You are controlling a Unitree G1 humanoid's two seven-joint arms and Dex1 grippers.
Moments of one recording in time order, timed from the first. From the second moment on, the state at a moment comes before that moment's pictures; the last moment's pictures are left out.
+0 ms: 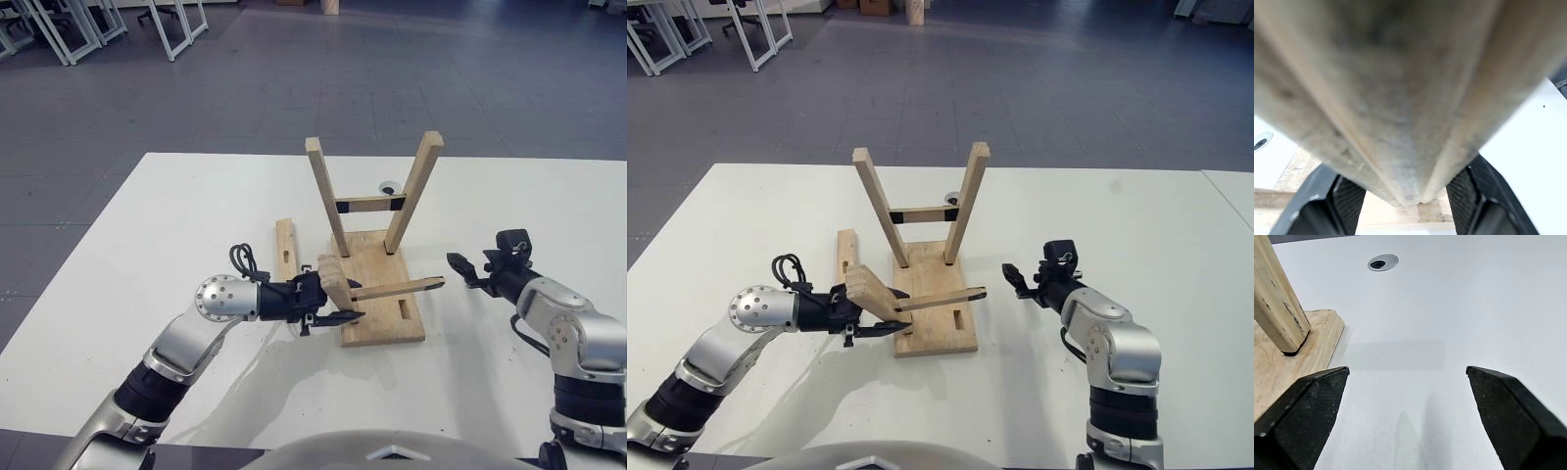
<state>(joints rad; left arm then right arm) -0.15 0.66 -0.40 -0.29 -0.30 0.14 -0.96 -0.11 -0.36 -0.22 -0.28 0.36 0.96 0.28</state>
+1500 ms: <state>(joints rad) -0.14 0.81 -0.50 -0.16 -0.28 0.30 -1.08 -0.10 -0.38 -0.14 -0.43 0.46 1.09 0.34</state>
